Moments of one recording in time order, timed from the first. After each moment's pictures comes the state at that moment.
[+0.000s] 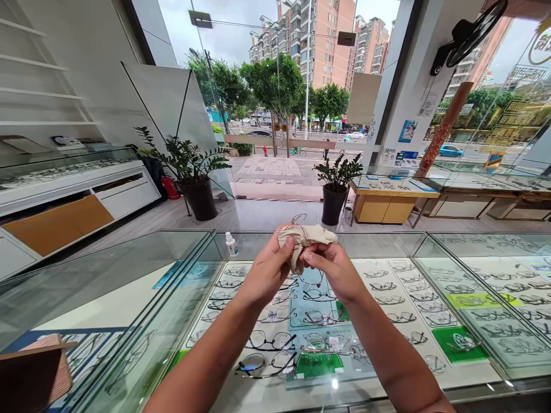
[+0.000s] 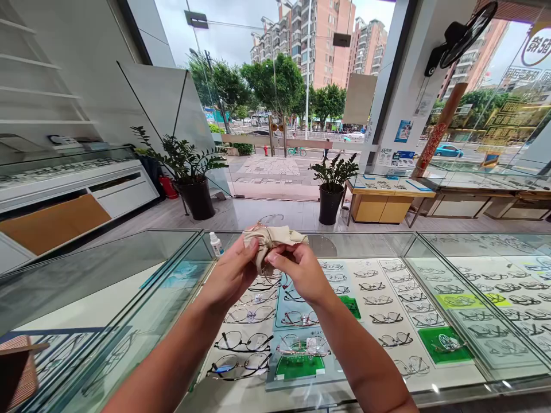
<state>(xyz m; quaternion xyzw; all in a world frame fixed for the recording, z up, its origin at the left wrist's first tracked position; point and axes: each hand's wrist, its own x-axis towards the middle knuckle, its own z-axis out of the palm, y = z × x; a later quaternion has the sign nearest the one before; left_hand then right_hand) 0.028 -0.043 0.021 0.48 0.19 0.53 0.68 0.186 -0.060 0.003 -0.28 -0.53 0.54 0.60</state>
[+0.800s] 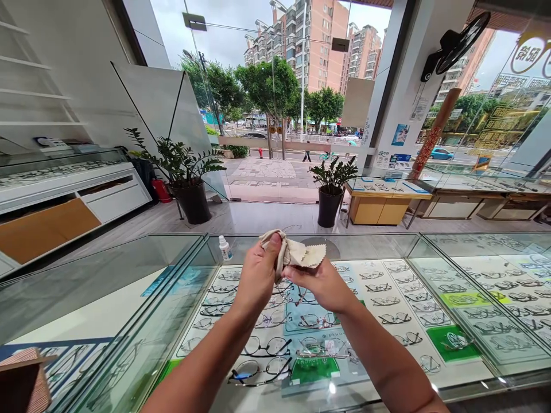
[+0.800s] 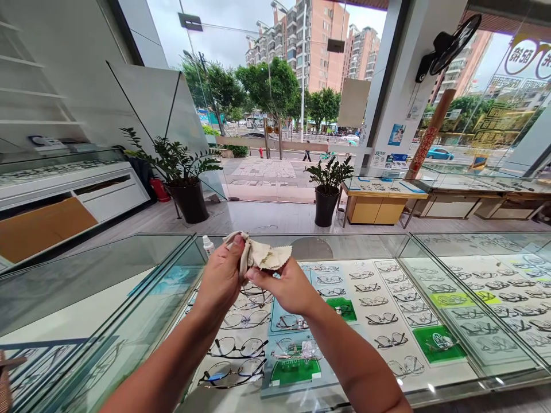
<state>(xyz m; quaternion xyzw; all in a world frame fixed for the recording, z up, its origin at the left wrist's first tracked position) 0.026 -0.035 0.009 0.50 0.27 0.59 0.57 0.175 -0.068 0.003 -0.27 -0.59 0.52 0.55</state>
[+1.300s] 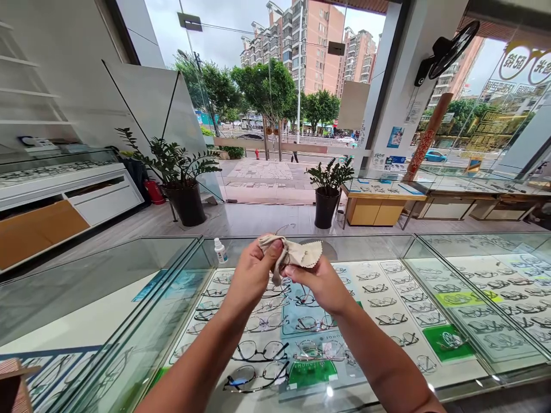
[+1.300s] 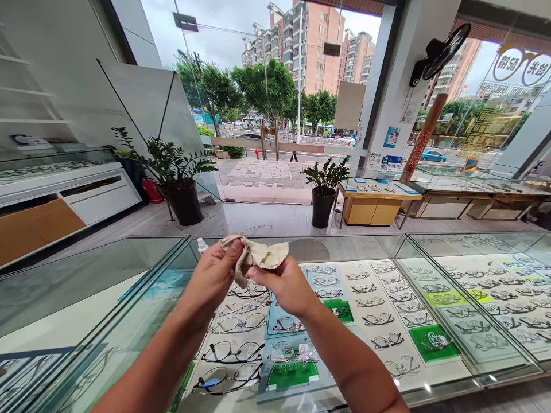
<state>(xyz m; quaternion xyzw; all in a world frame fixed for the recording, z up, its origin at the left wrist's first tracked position) 0.014 -0.027 0.010 0.57 0.25 0.55 0.55 0.171 -0.071 0.012 -0.28 -0.54 0.54 0.58</state>
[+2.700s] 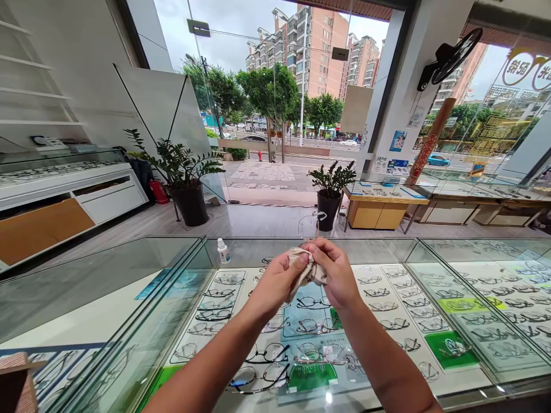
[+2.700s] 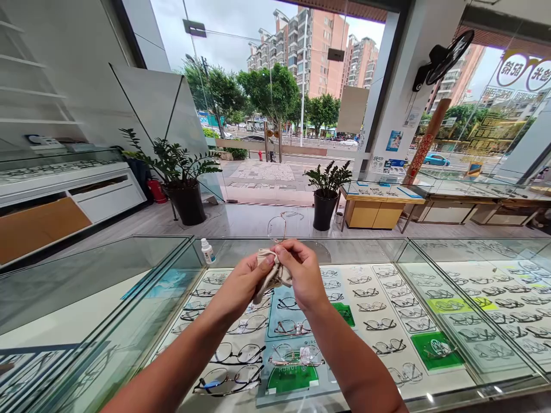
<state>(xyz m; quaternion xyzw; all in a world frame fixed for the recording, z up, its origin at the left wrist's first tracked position) 0.043 -0.047 0.010 0.54 0.25 0.45 0.66 0.183 -0.059 0.007 -0.29 -0.44 0.52 0.67</state>
